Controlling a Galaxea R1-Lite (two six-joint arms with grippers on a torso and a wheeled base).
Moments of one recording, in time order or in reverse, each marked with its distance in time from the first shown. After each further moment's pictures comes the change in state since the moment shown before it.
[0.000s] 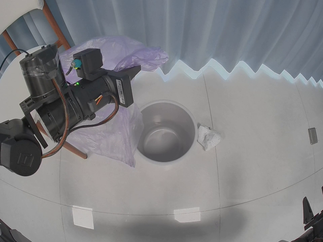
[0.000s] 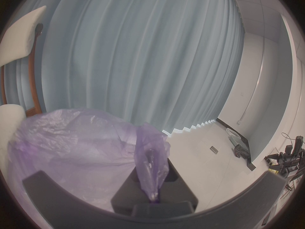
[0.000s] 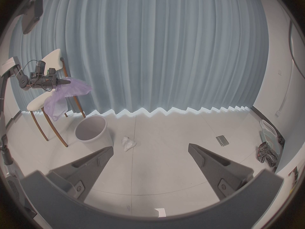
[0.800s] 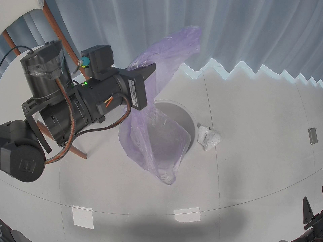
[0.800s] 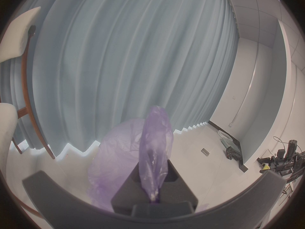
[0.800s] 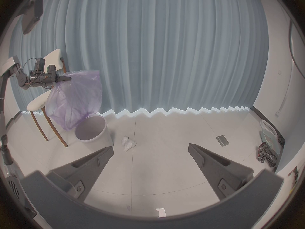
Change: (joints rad) left arm -0.079 0.004 -0.016 -0.005 -0.002 -0.008; right arm 0.000 0.000 0.000 0.000 0.000 0.000
